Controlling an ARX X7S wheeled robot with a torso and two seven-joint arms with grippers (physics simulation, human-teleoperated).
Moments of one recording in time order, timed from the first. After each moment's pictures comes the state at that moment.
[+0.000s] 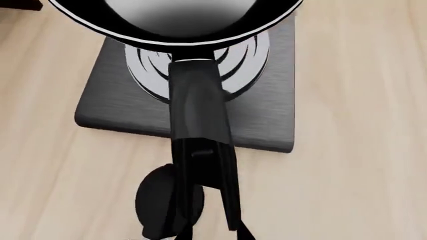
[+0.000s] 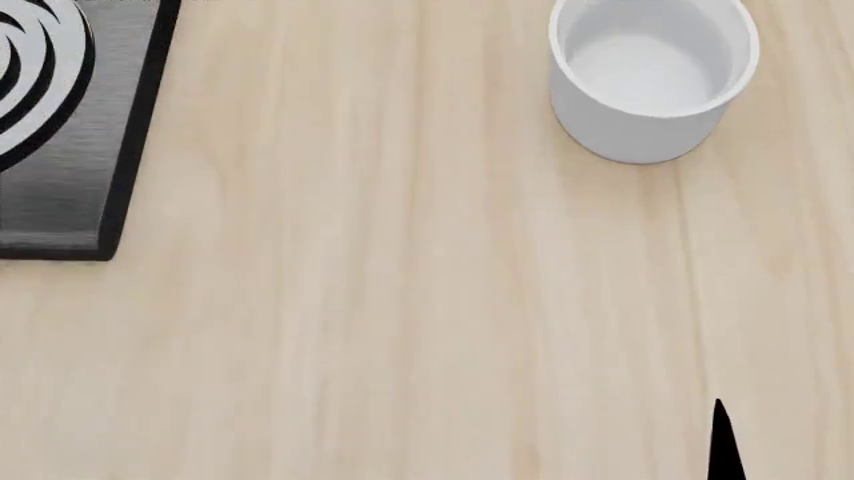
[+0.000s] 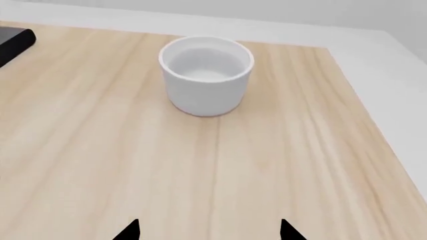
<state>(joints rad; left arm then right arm) -1.58 -1.46 0.98 0.45 -2.31 -0.77 -1.05 -0.15 0.73 0.49 -0.84 0.97 0.77 0.26</state>
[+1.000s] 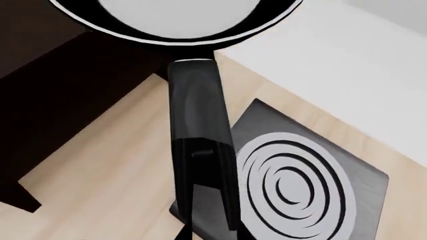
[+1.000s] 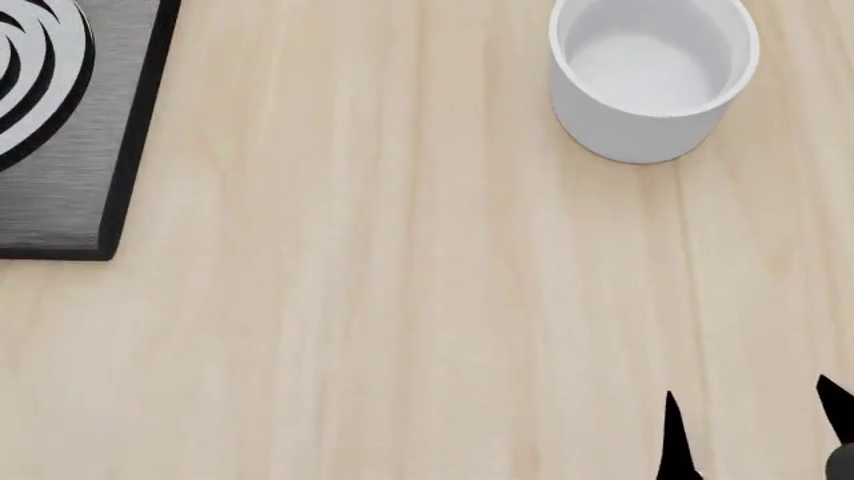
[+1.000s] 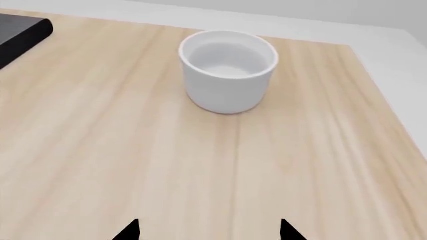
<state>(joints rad) -2.07 -1.16 0.92 -0.46 -2.08 -1.10 -1.11 -0.04 0.75 0.35 -0.83 0.97 0.81 0.30</state>
